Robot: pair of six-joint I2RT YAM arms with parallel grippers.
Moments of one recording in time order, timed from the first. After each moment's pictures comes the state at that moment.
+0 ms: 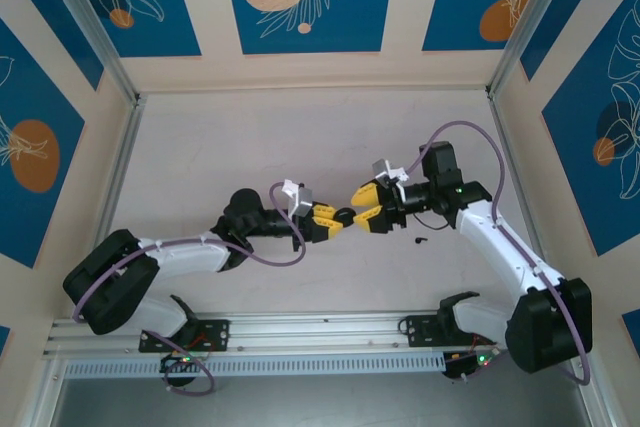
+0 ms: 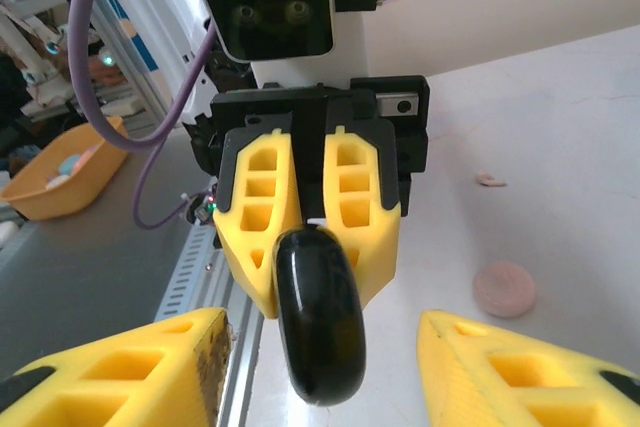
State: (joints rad) left arm -0.79 1.41 0.52 0.96 0.79 -0.23; right arm 0.27 1.16 0.84 -0.54 -1.31 -0.56
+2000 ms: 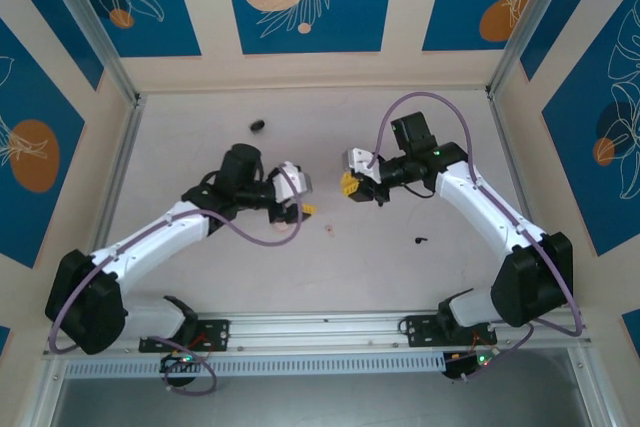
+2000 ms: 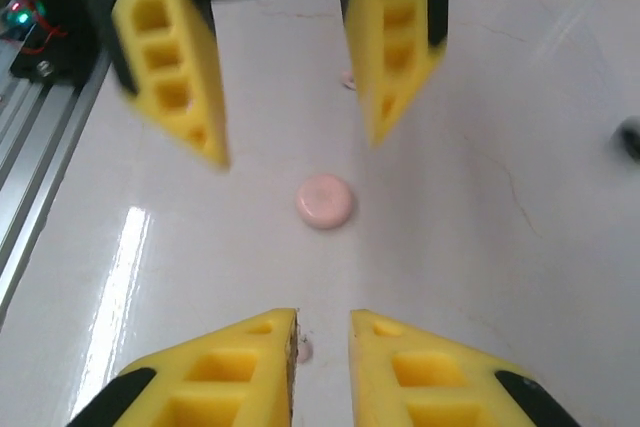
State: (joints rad) left arm -0.57 1.27 0.89 -0.18 0.60 0.55; right arm 0.37 1.39 1.16 -0.75 -0.86 -0.97
